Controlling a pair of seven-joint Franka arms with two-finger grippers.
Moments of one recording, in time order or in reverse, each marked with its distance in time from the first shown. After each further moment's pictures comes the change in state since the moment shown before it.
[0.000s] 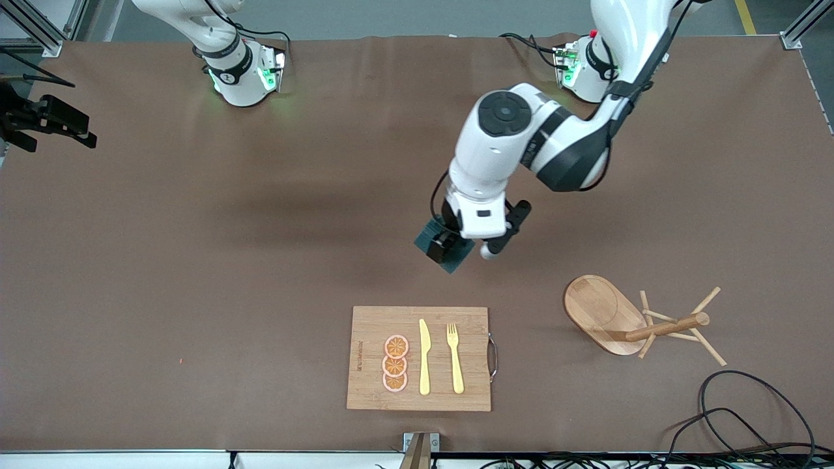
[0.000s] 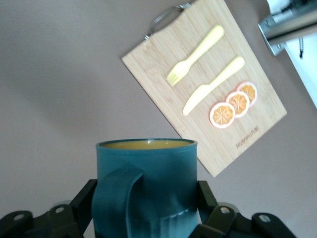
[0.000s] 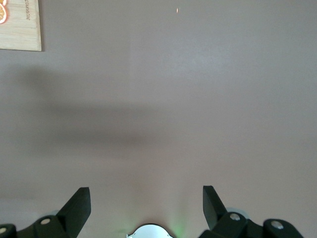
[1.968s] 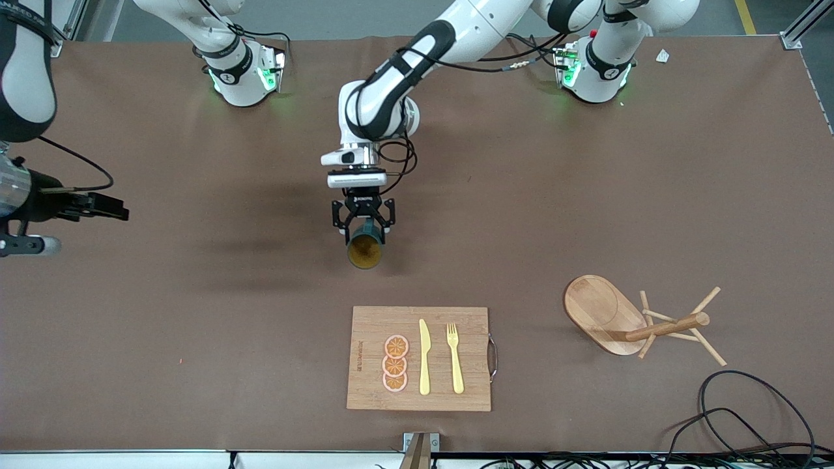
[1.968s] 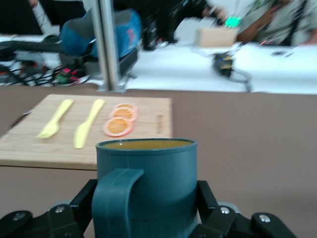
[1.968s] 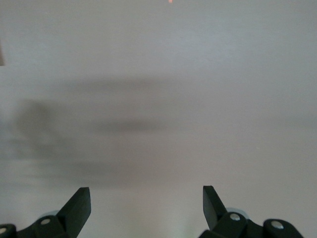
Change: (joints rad) left arm -0.745 0.416 0.443 0.158 1.213 0.070 -0.475; right arm -0.054 0.215 0.006 -0.112 0.048 0.255 -0.008
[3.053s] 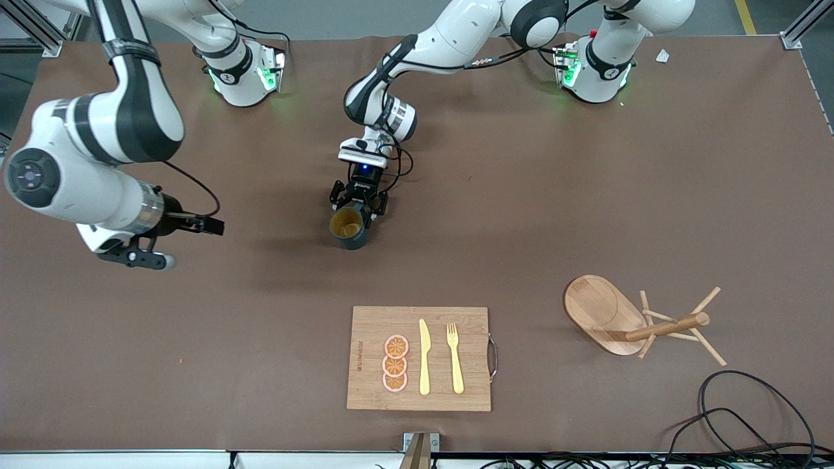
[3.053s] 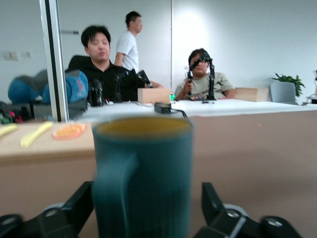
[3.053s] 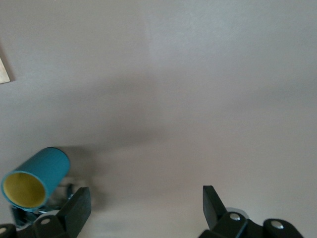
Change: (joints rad) left arm -0.141 0.227 -0.020 -0.048 0.527 -0.269 -0.452; right arm 0.226 0.013 0.006 -0.197 0.024 0.198 0.428
